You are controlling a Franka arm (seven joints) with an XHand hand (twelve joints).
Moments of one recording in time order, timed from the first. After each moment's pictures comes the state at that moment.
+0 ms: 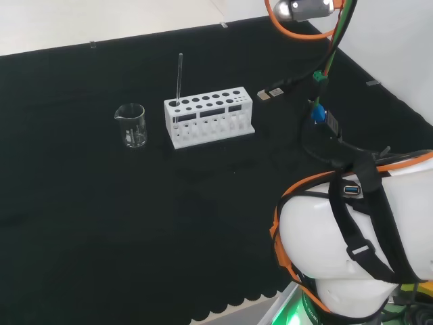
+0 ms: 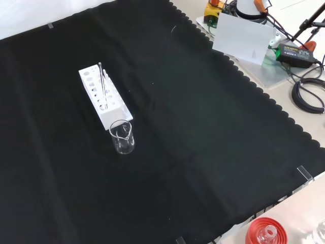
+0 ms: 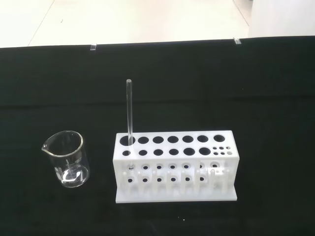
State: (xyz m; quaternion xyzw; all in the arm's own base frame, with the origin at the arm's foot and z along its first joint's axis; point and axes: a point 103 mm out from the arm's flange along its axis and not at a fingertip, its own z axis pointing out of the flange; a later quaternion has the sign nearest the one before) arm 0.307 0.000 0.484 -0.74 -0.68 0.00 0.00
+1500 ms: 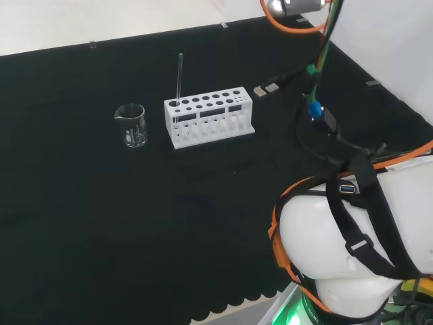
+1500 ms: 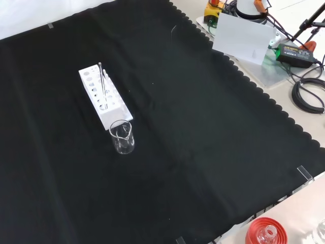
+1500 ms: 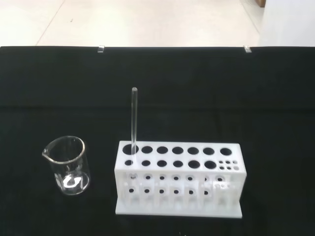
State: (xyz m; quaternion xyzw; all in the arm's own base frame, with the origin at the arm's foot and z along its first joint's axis) arm 0.336 0.003 0.483 -0.72 -0.69 0.01 -0.01
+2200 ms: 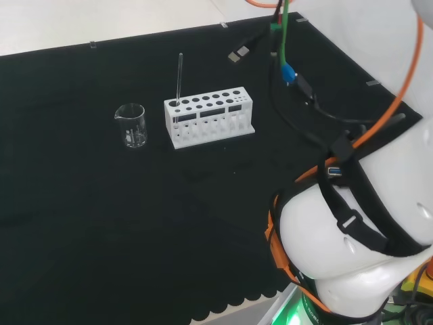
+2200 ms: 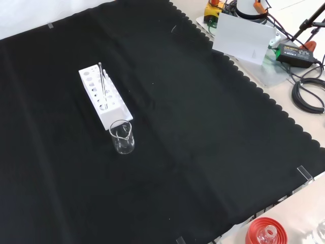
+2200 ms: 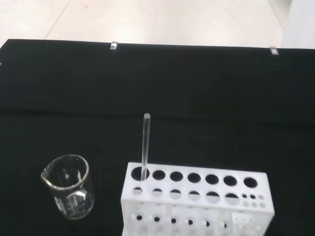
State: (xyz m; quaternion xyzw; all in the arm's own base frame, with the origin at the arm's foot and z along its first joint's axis) arm 0.434 0.012 0.472 -0.70 -0.71 0.03 0.00
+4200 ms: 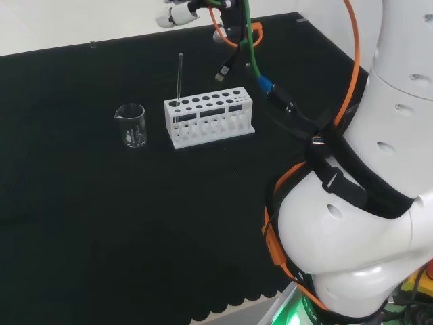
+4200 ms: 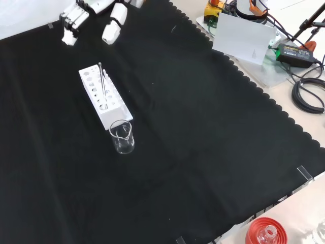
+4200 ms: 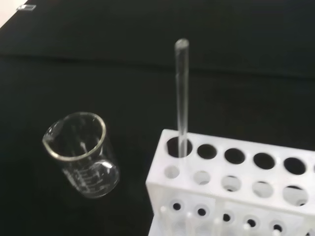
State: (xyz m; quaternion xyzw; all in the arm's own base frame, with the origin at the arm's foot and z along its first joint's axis) arm 0.539 0.021 0.326 -0.63 -0.77 0.03 0.08
